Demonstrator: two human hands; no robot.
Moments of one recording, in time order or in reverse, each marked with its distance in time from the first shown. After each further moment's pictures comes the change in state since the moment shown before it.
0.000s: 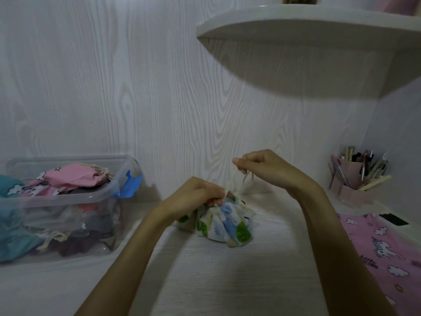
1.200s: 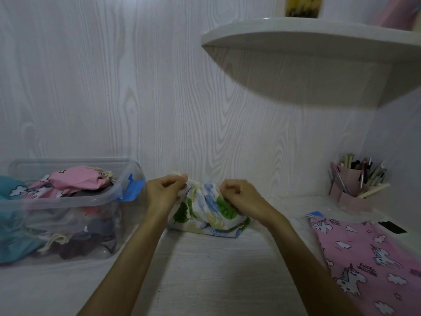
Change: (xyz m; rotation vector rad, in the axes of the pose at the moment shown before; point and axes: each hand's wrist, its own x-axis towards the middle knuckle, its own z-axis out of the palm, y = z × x) left_hand 0.010 -0.039 -0.023 -0.373 0.752 0.021; right_hand 0.015 0.035 0.062 0.022 0.005 -0.061
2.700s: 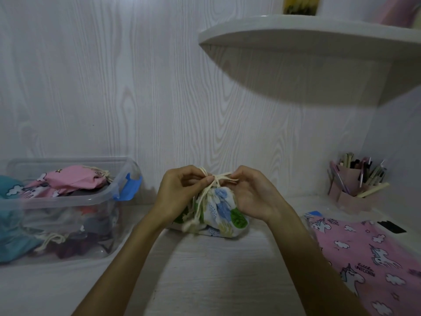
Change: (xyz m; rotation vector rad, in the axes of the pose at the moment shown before) left_hand -0.015 0.015 0.011 0.045 -0.436 0.396; right_hand -0.001 -0.013 -0.020 1.118 -0.252 0.395
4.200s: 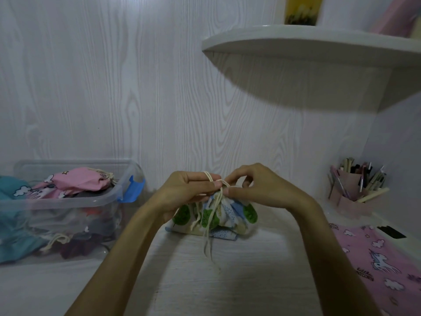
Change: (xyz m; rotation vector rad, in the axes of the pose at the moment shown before) left_hand 0.002 0.041 -0.003 -0.148 -0.185 -0.489; right_hand -0.041 -0.031 0.020 -1.405 0.112 -0.368
